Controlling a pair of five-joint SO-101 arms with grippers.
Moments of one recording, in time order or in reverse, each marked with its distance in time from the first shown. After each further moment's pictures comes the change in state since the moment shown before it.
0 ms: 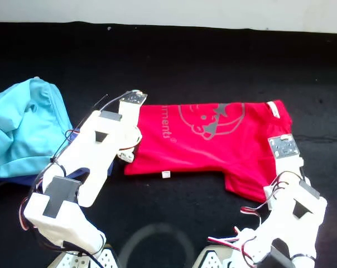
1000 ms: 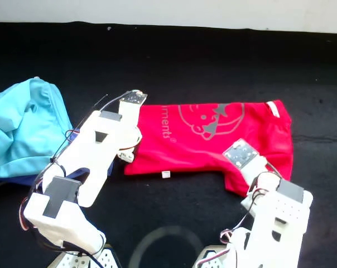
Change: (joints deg) left arm 0.0 0.0 0.0 -0.3 0.0; right arm -14.9 -19.6 0.2 28.0 14.4
